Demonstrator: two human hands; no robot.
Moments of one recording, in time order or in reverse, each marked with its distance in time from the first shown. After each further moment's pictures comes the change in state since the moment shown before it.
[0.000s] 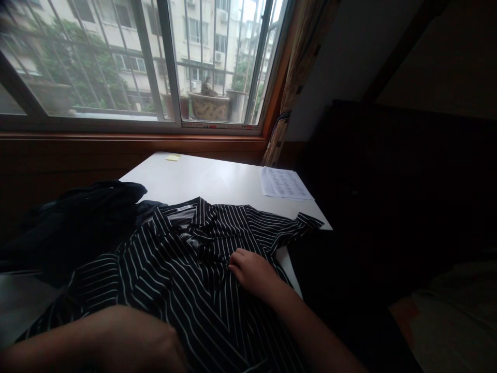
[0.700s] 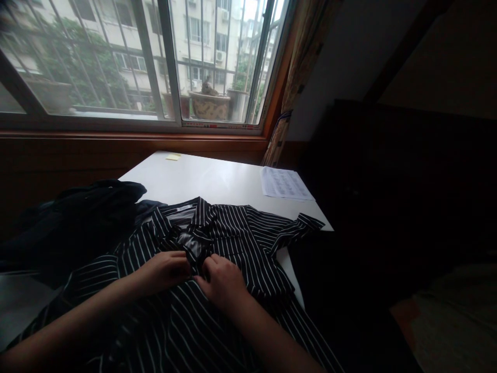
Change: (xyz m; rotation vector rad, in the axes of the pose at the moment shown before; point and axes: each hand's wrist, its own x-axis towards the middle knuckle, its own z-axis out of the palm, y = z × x) left_hand -0.030 -0.081 -0.029 0.473 0.793 -0.433; right_hand 0.022 -0.056 0.055 -0.061 0.122 0.074
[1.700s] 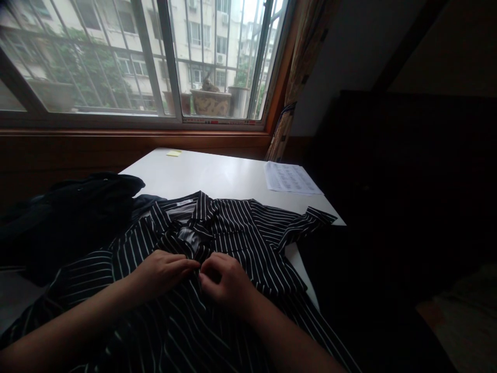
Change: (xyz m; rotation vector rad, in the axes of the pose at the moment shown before) left_hand -0.006 -0.001 0.018 0.282 0.122 0.170; right_hand -0.005 0.018 0.008 0.517 0.070 -0.193
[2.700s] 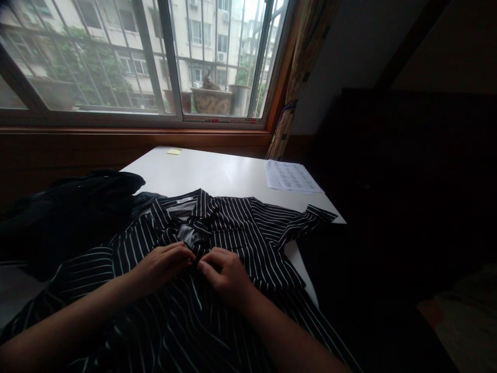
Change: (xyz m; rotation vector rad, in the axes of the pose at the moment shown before) left_hand 0.005 0.004 -0.006 -0.243 0.083 -0.080; right_hand 0.004 -0.006 -0.005 0.099 0.046 0.062
